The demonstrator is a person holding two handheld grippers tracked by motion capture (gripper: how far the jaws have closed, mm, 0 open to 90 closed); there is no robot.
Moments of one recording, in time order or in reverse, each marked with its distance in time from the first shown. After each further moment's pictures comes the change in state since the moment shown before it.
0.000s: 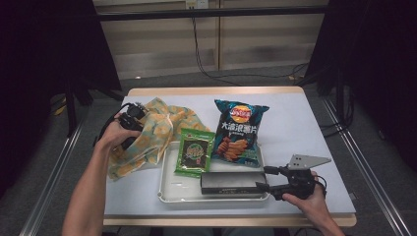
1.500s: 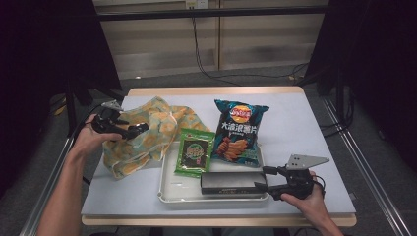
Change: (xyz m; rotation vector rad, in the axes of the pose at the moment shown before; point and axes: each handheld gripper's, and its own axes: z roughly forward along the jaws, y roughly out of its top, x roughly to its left) left arm 0.006 -0.053 -0.068 -0.203 -0.038 0.039; right arm 0.002 0.001 0.003 0.004 0.000 -0.005
